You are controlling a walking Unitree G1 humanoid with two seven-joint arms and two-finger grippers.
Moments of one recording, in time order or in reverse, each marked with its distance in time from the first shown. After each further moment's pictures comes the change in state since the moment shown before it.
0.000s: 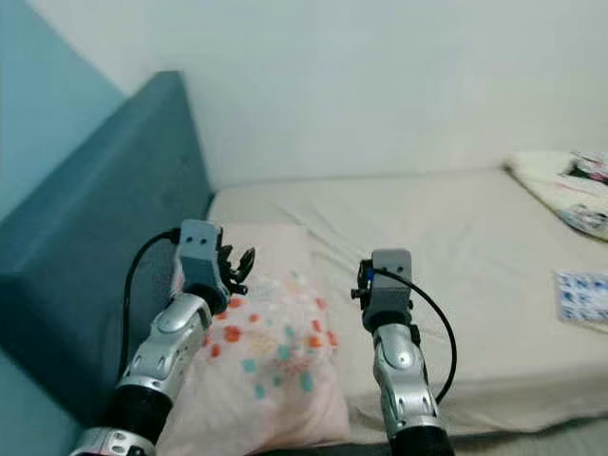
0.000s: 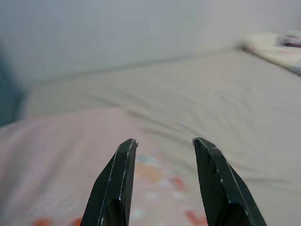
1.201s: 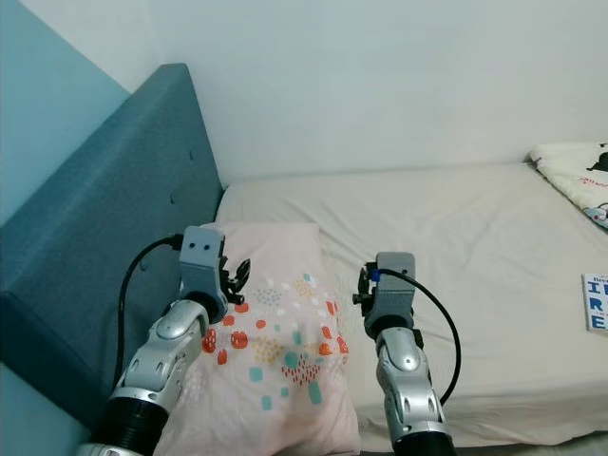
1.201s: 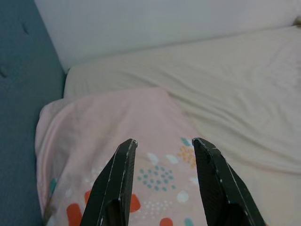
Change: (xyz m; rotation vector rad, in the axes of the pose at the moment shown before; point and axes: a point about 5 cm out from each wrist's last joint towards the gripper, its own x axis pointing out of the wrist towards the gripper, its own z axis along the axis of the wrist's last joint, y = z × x) left arm -0.011 0.005 0.000 0.031 0.060 0.073; right arm -0.003 0.004 0.002 0.043 0.049 0.048
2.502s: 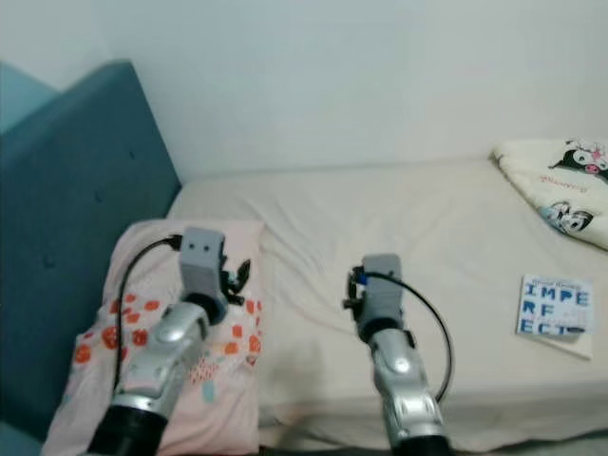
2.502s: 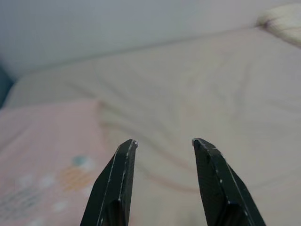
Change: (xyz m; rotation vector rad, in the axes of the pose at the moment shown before) left arm -0.004 -0.010 0.005 0.017 -0.013 -0.032; right arm -0.002 -0.002 -0.002 -0.058 0.024 0.029
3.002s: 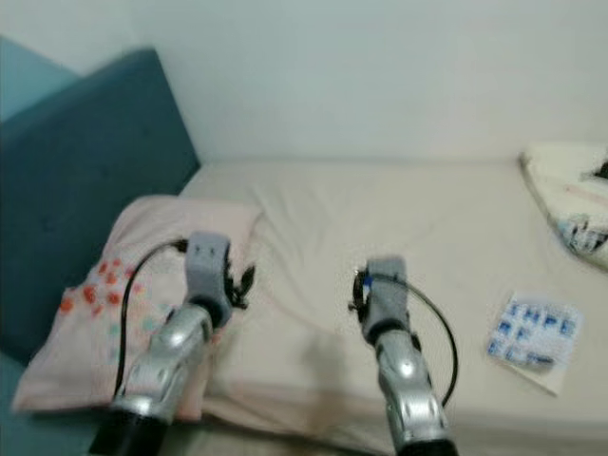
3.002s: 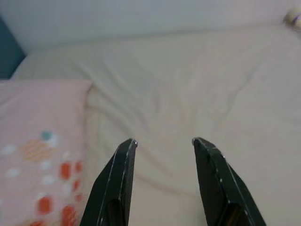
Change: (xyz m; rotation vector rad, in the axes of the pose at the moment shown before) left arm 0.001 -0.004 0.003 0.010 0.003 -0.020; right arm -0.002 -0.006 -0.002 -0.010 0.009 -0.026
